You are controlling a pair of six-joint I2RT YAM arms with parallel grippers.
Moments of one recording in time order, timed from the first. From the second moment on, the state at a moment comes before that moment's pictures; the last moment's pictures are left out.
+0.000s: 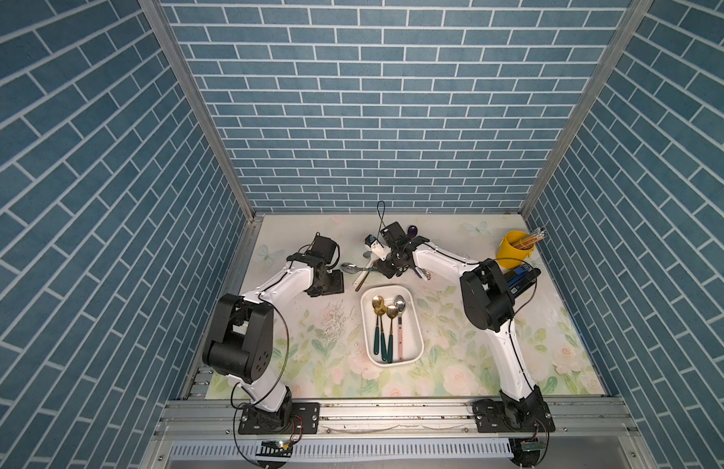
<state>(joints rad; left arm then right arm) -0.30 1.65 1.12 -0.69 0.04 -0.40 0.70 2.31 1.86 -0.57 -0.09 -0.29</state>
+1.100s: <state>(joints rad) -0.28 1.64 1.11 -0.69 0.04 -0.40 0.74 2.36 1.88 -0.58 -0.12 -0.31</state>
